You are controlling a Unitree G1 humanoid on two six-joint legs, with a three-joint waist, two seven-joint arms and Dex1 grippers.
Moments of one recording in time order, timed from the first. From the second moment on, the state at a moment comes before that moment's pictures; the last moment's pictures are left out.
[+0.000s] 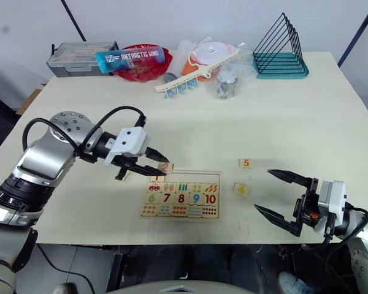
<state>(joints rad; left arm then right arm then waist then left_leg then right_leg) -0.66 0.91 -0.32 -0.14 -0.23 0.38 -1.47 0.29 -0.61 -0.28 -0.39 0.63 -0.03 1.17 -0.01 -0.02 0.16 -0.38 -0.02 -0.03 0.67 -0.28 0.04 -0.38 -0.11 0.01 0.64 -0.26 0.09</state>
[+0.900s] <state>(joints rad) -0.77 0.88 -0.54 -0.24 0.02 0.69 -1.42 0.28 -0.57 -0.24 -0.39 0.59 -0.06 1.12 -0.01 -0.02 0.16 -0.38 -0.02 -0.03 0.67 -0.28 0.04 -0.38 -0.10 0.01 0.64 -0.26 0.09</state>
